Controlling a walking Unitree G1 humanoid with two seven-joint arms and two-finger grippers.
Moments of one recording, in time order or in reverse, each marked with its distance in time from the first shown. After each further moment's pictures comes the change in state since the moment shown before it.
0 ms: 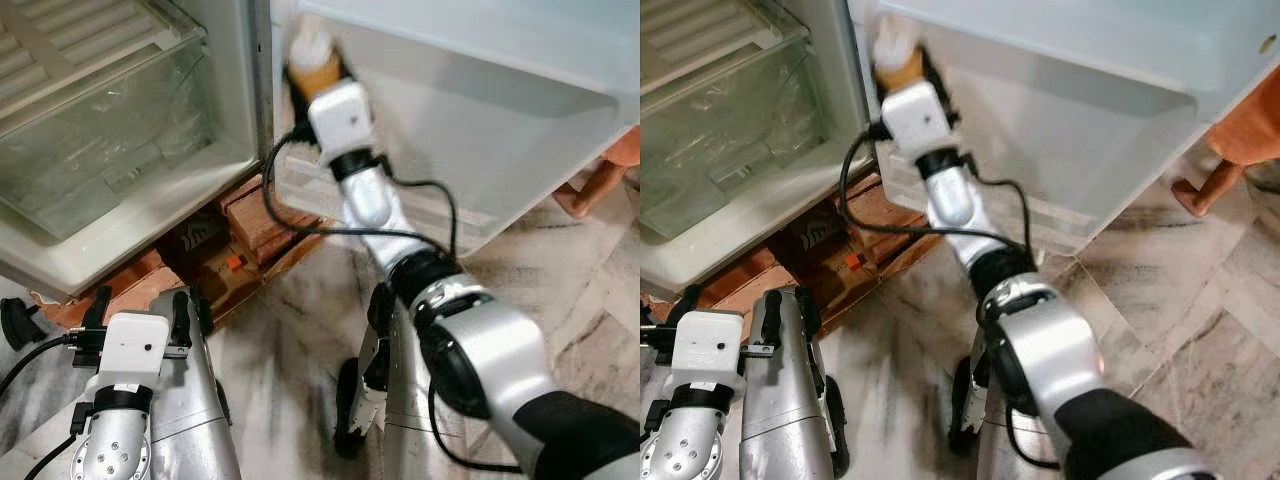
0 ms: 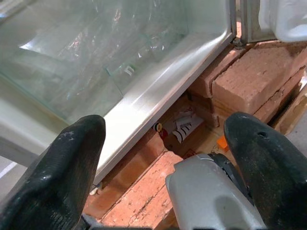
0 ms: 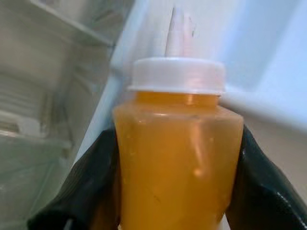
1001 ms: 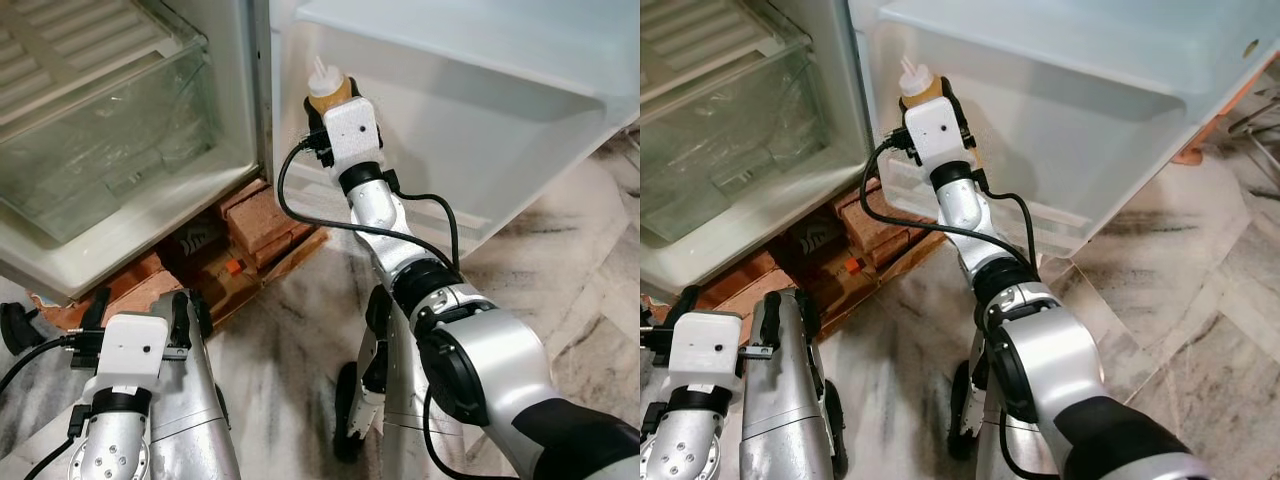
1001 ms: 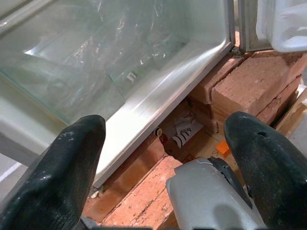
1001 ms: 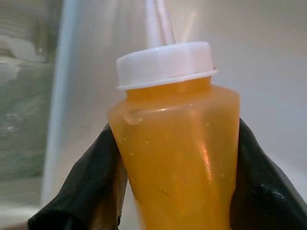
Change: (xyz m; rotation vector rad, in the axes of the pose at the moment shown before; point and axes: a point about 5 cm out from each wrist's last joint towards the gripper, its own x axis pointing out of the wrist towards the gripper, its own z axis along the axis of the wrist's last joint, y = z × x) left arm -0.002 0.001 0.004 -0.001 -0.006 -0.001; right arm -0.029 0.016 -0.043 0.163 0.393 0.028
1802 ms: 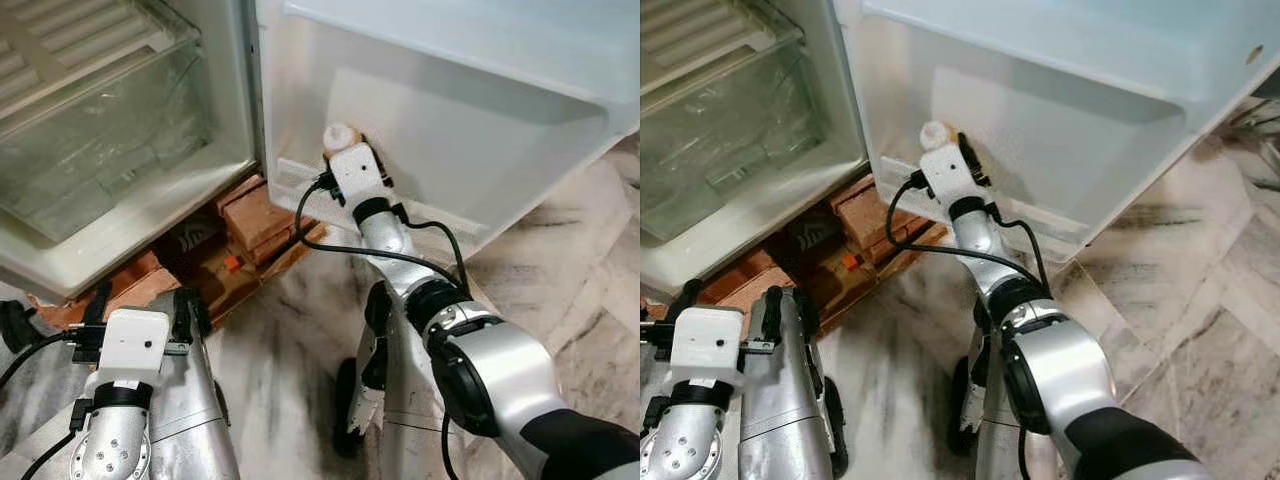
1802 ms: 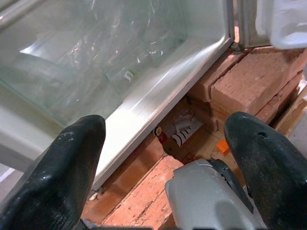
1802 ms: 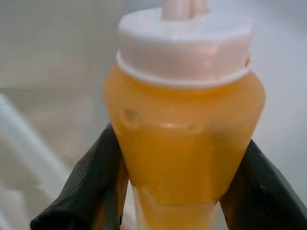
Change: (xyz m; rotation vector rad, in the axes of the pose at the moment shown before) left arm 0.003 0.000 0.001 0.002 -0.009 0.000; right arm -0.021 -0.036 -0.036 -0.214 0.127 -0.110
